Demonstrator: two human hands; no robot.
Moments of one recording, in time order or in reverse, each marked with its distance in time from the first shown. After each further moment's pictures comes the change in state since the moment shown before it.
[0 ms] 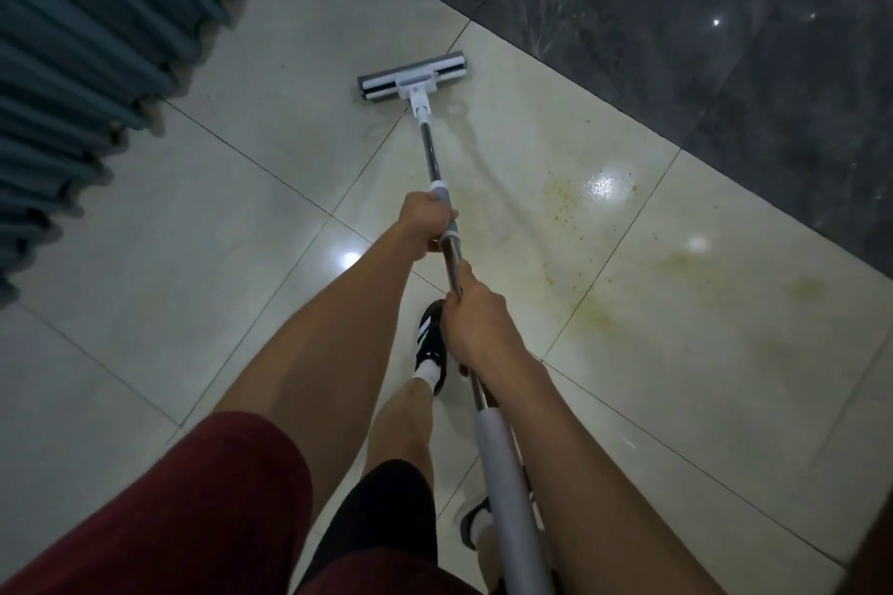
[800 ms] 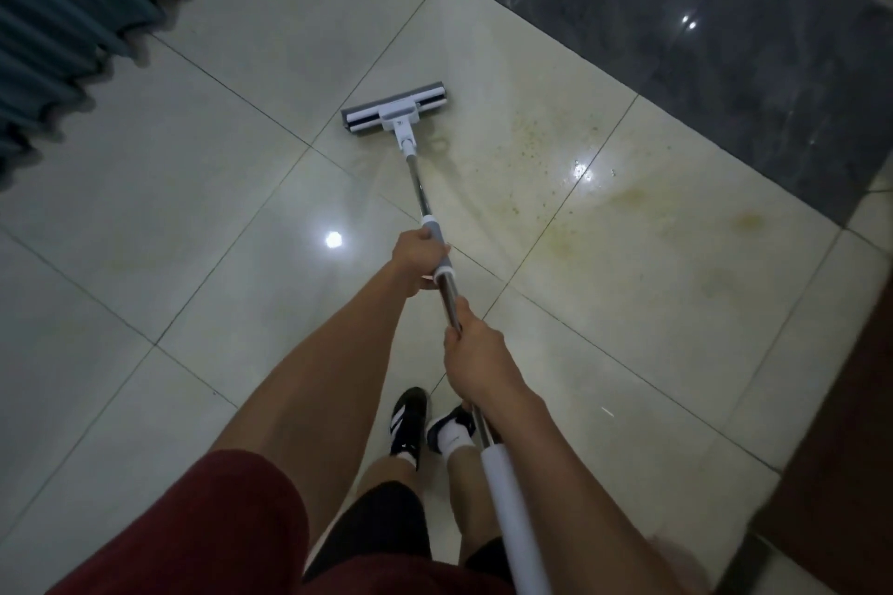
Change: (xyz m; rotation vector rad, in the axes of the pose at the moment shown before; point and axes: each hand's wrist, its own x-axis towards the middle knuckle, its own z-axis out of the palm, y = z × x) left_hand -0.180 -0.231 0.063 -0.033 -0.058 -0.044; right_hand -0.206 0.192 0.083 0.035 -0.071 0.031
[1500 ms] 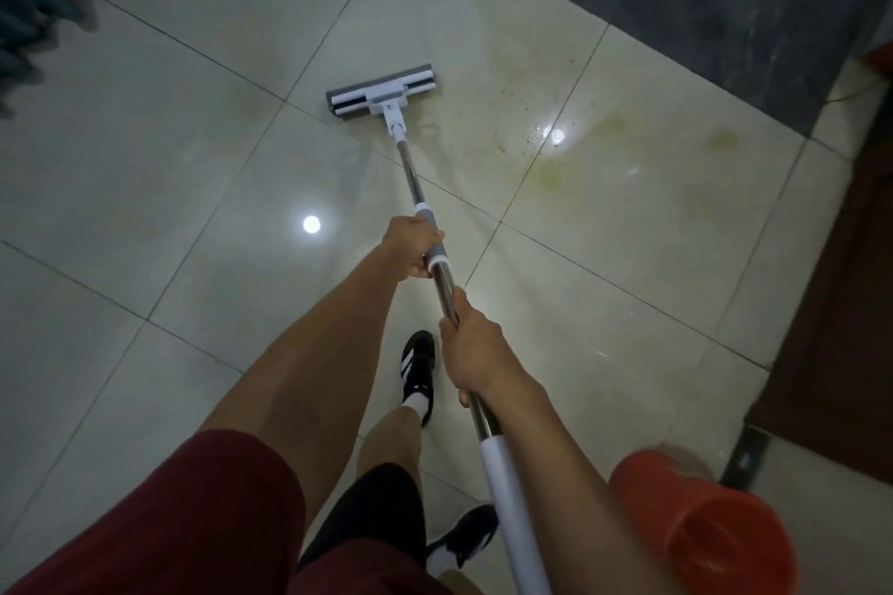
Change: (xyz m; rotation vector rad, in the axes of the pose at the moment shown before) left_hand -0.059 -0.114 -0.034 0.015 -0.113 -0.076; right_hand -0.089 0.049 0.115 0.081 0.018 0.085
